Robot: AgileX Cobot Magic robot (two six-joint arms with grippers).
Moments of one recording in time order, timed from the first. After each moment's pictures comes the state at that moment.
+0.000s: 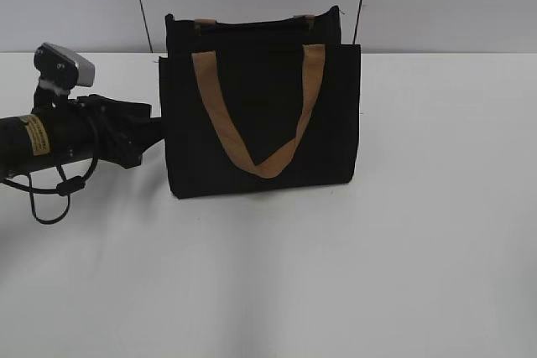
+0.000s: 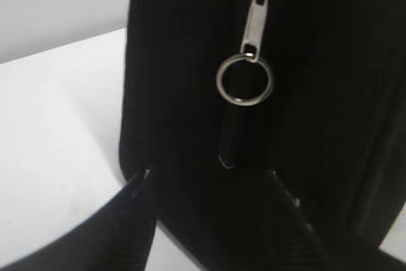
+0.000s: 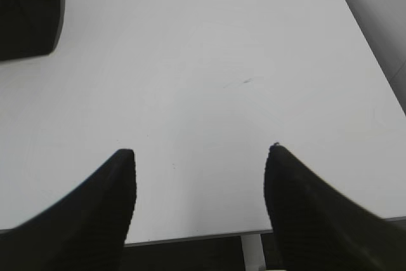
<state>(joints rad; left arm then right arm) -0.14 1.92 -0.69 0.70 -0.92 -0.28 0.02 -0.01 -0.47 -0.04 1.11 0.05</state>
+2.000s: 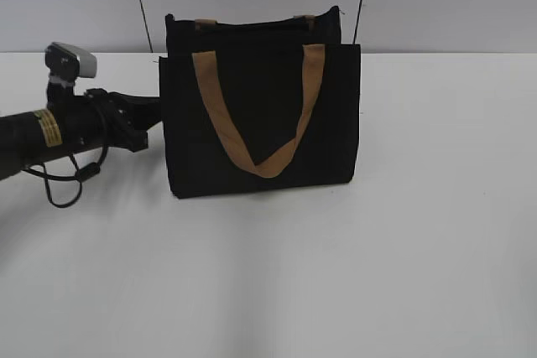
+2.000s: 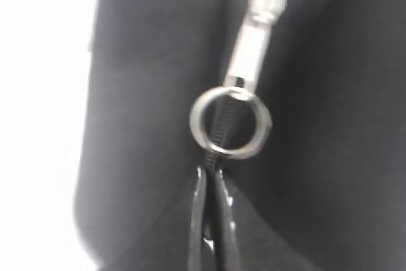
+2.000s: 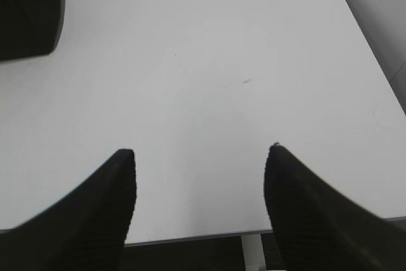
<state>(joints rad) -0.11 2.12 -0.85 0.83 -1.11 -0.41 0.02 -0.01 -0.47 -0.04 1.11 0.05</state>
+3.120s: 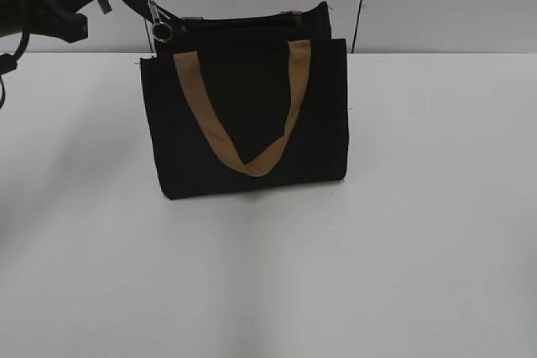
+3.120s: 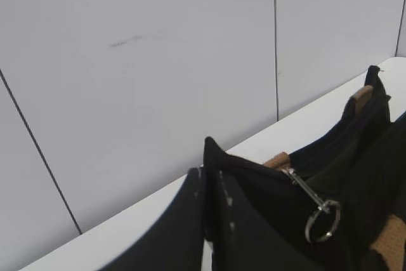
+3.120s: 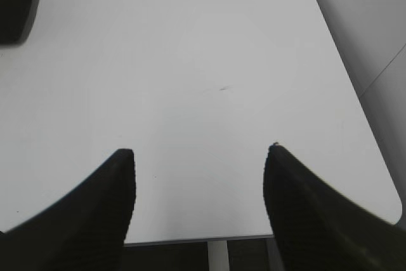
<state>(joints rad) -0.11 1.53 -0.82 0.84 -0.68 -0.47 0.02 -0.01 -0.47 -0.10 1.10 -0.03</state>
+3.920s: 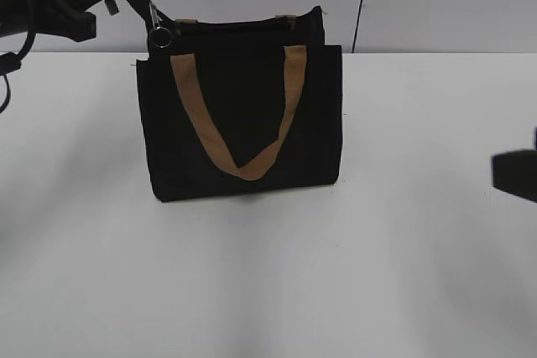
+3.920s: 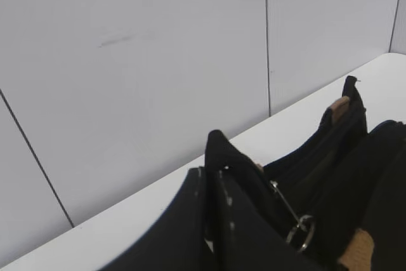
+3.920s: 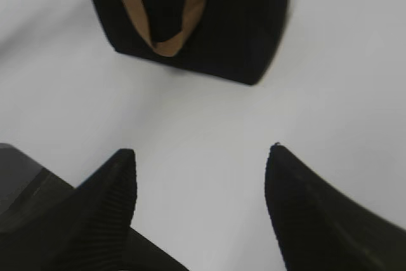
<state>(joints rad) -0.17 1.48 -0.82 0.84 -0.60 -0.51 0.03 0.57 -0.52 0.73 0.78 -0.73</state>
